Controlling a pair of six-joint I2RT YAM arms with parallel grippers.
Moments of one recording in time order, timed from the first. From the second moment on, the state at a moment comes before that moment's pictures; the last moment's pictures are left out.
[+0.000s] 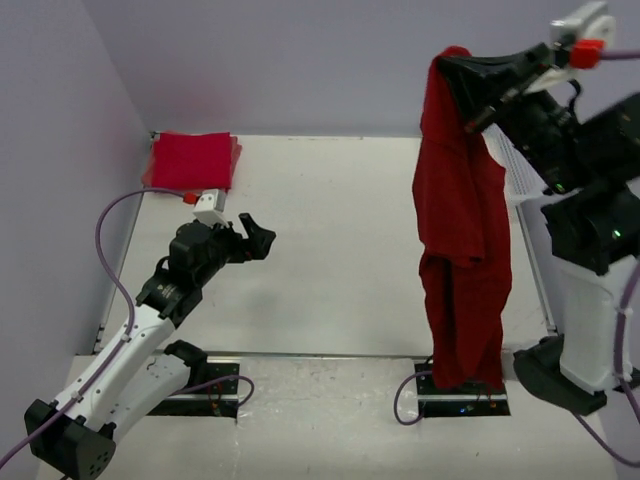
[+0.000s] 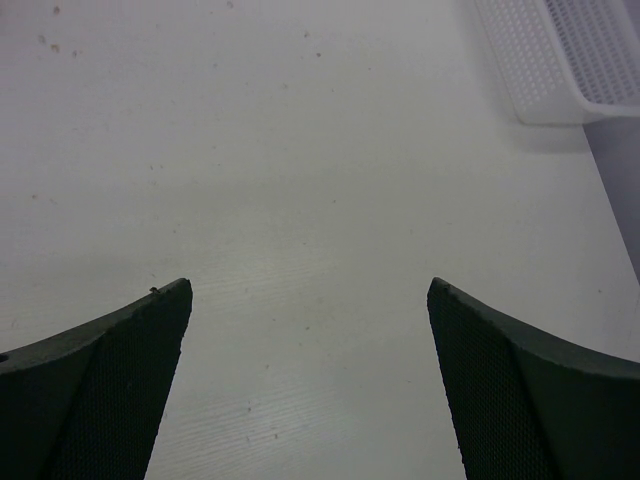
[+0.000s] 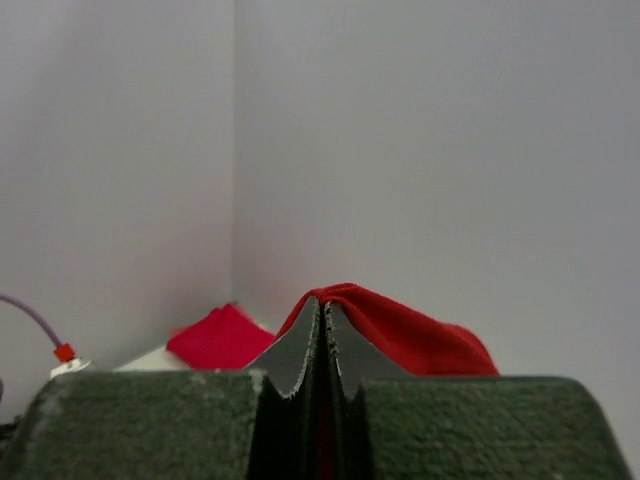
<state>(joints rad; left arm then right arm) -0.44 0.77 0.65 -0.22 -0.01 -0.52 0.41 1.26 2.19 -0.53 -0.24 -0.02</state>
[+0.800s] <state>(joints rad) -0.49 1.02 0.84 -0.30 -0.10 -0.49 0.43 1.76 1.86 -0.61 0.03 0.21</state>
